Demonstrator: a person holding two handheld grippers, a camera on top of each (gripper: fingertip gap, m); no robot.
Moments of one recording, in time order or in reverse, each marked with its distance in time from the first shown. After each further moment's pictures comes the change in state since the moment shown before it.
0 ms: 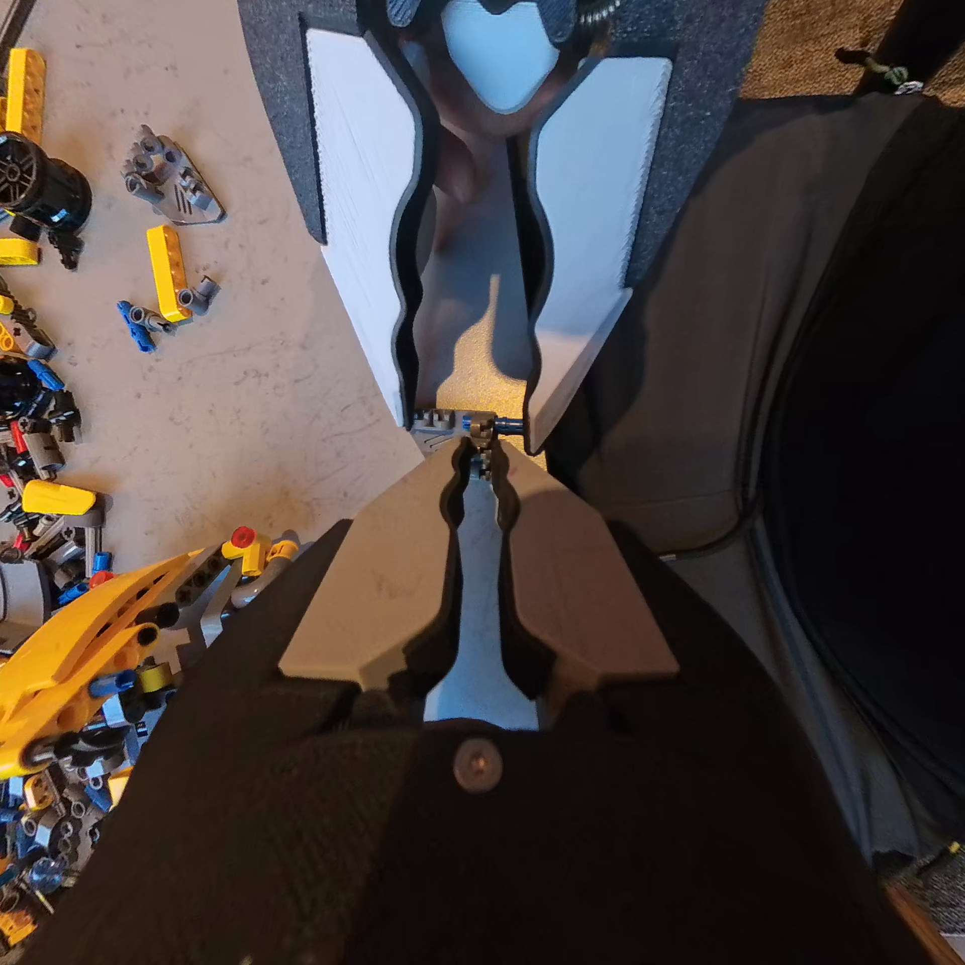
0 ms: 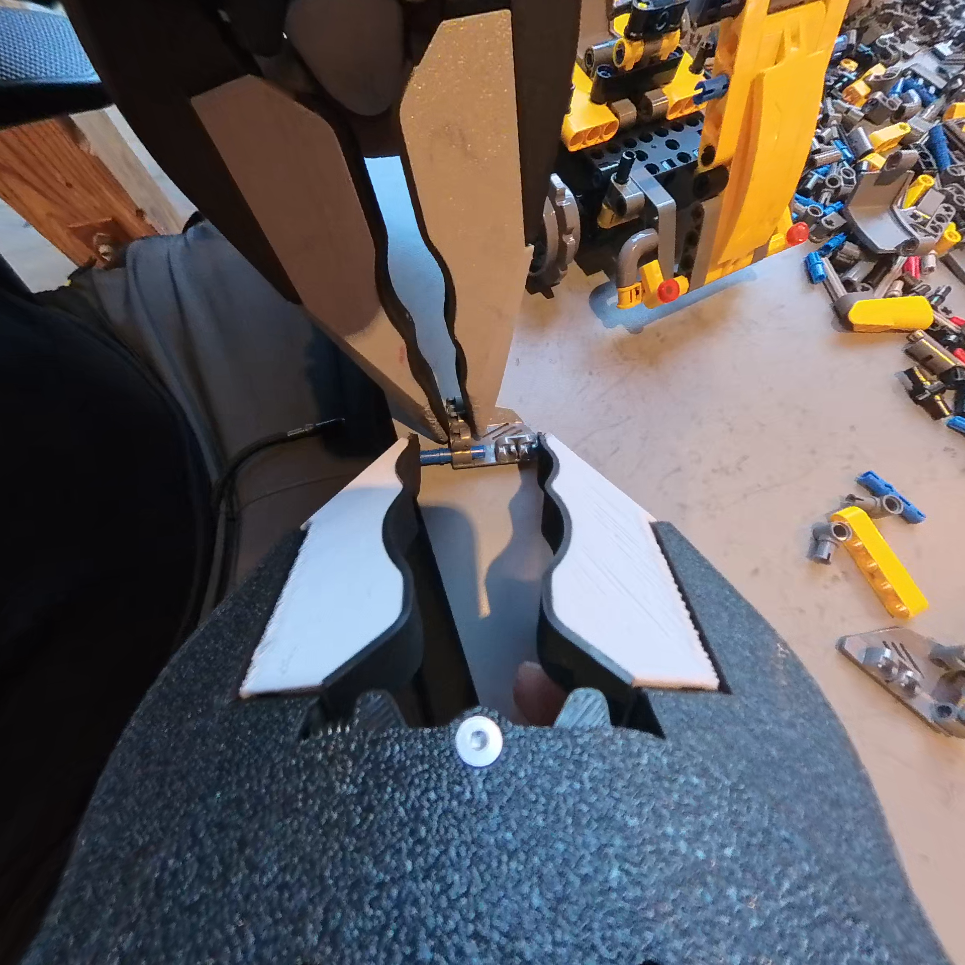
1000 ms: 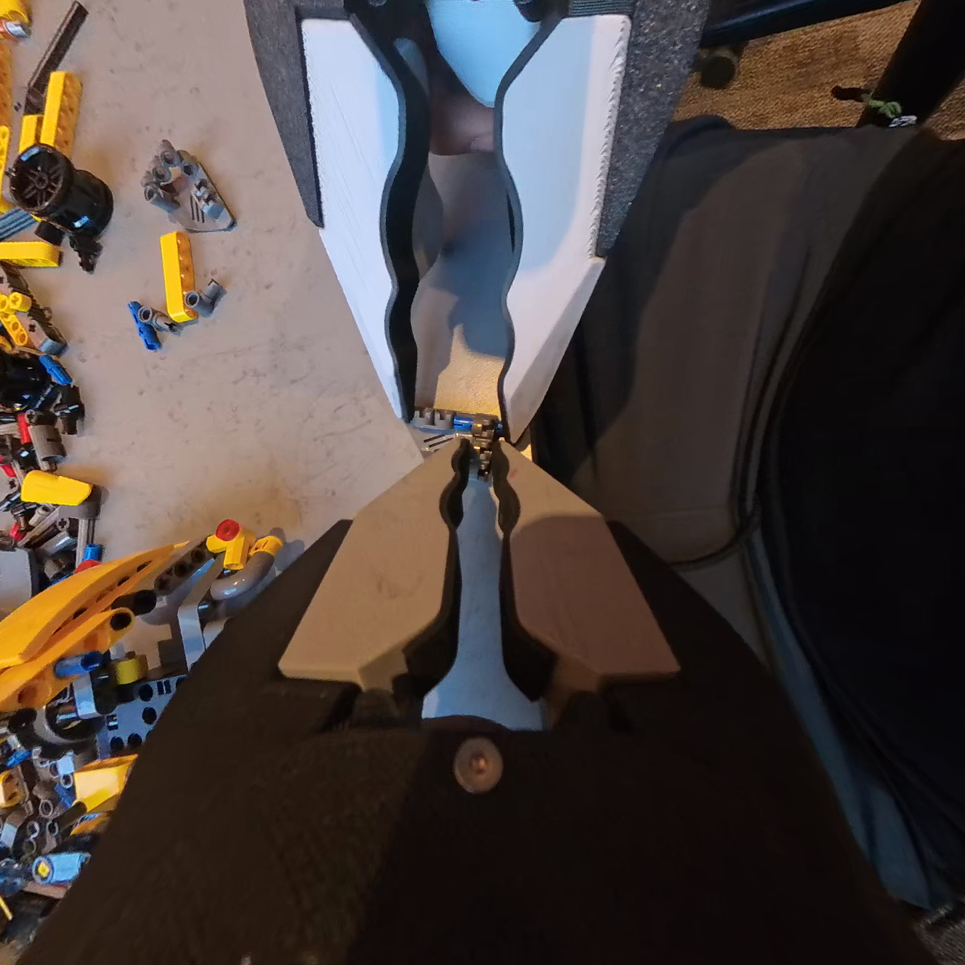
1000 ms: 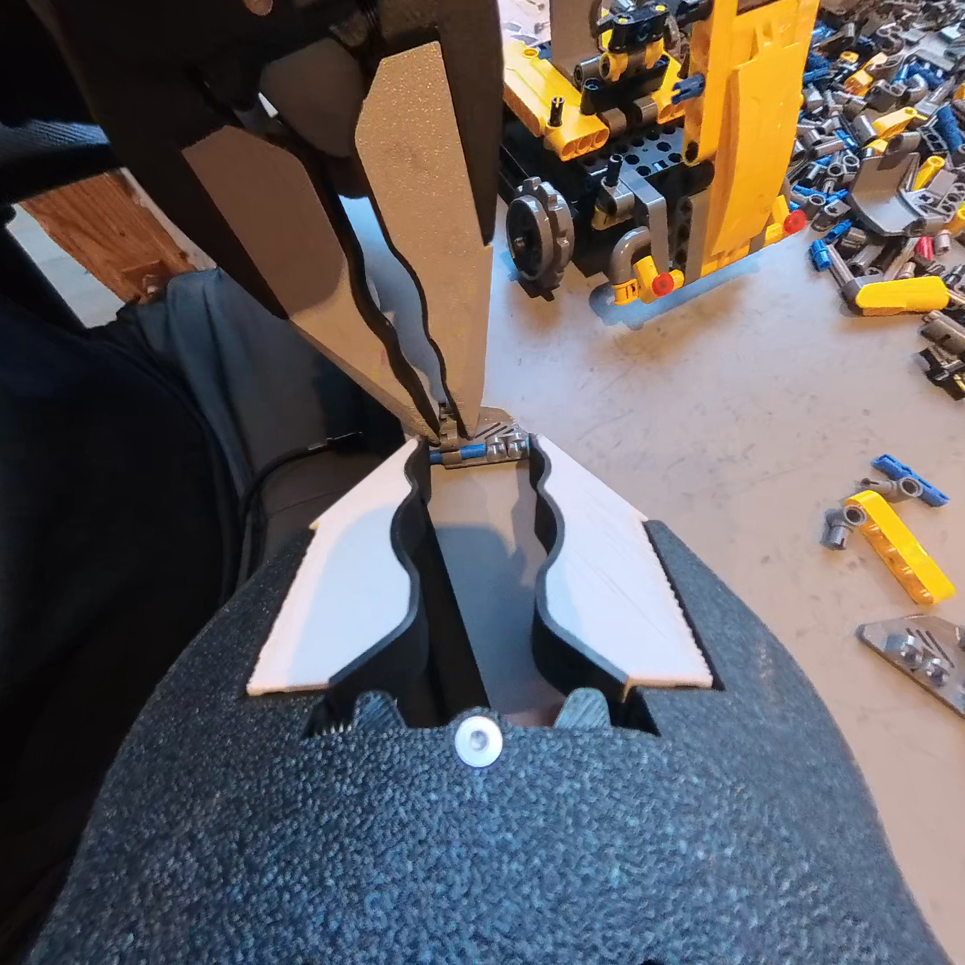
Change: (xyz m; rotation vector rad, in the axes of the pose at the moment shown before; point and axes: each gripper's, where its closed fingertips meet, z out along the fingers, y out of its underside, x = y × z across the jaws) left arm 0.005 -0.002 -0.001 0.055 -0.036 -0.019; right arm -0.001 -0.002 -0.006 0.039 -0.040 0.061
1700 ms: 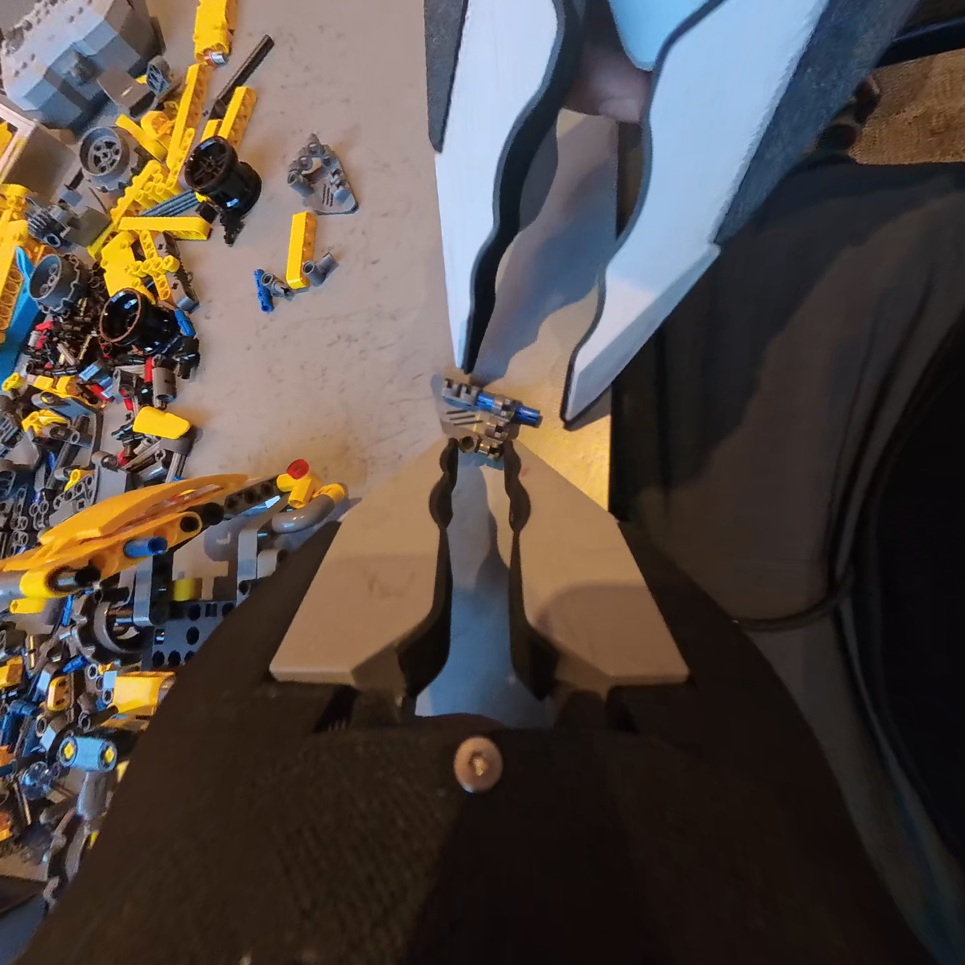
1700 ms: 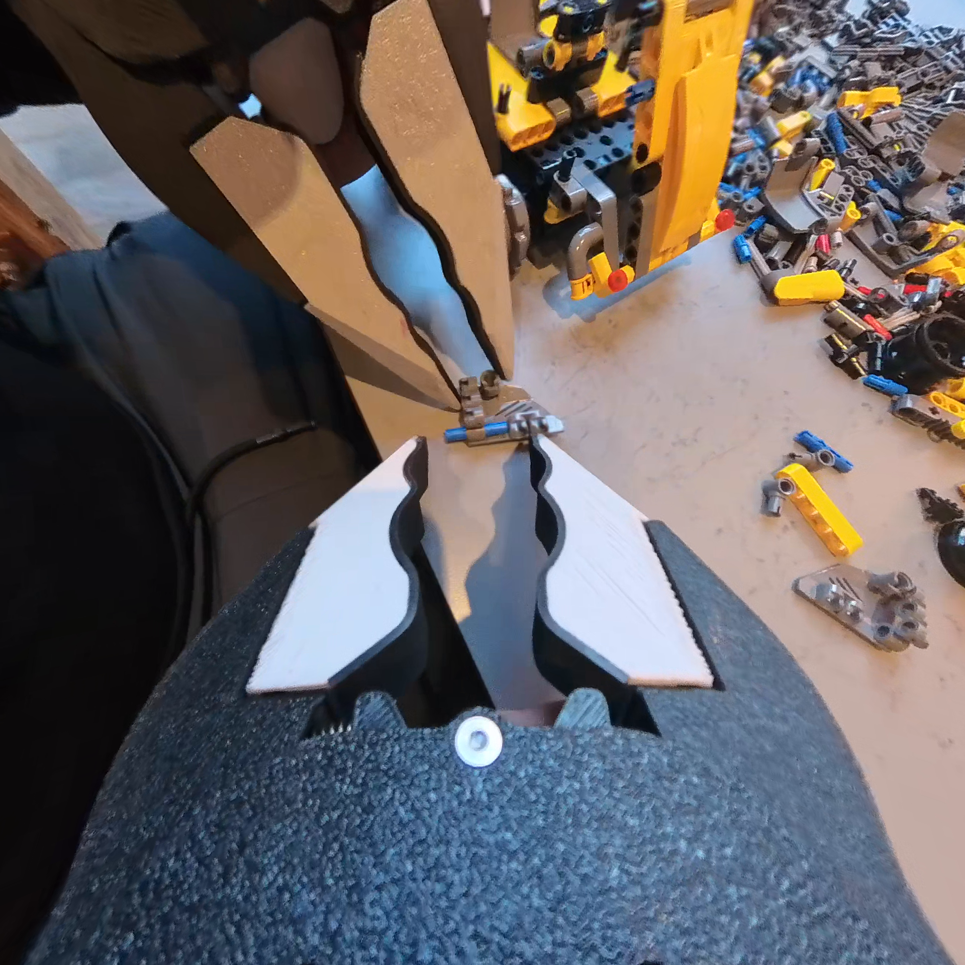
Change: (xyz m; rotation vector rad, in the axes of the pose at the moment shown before) left arm -0.028 0.012 -0.004 0.098 -0.196 -0.052; right arm 0.010 0.000 -0.001 -0.052 0.176 -0.024
